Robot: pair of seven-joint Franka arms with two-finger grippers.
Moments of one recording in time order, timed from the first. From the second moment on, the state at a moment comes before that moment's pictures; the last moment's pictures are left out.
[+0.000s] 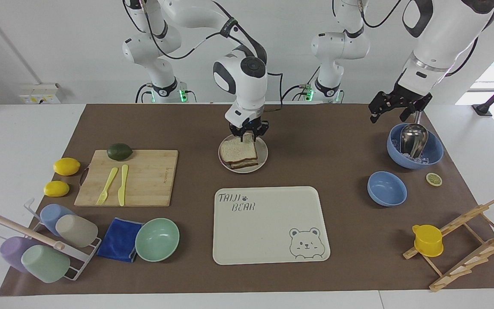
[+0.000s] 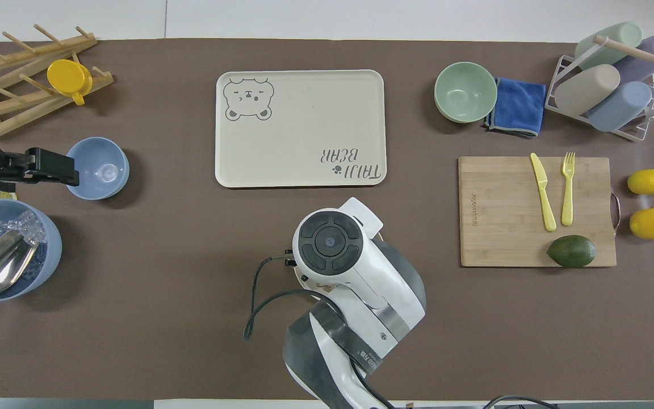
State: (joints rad) left arm -0.14 -0.05 0.03 -1.67 -0.03 1.61 -0.12; right arm 0.57 0.21 0.15 -1.90 0.03 2.09 0.71
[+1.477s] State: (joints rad) left arm -0.54 -0.05 0.00 -2.19 -0.10 2.15 -0.46; right arm 0.11 -0.04 -0.03 -1.76 0.00 1.61 0.14
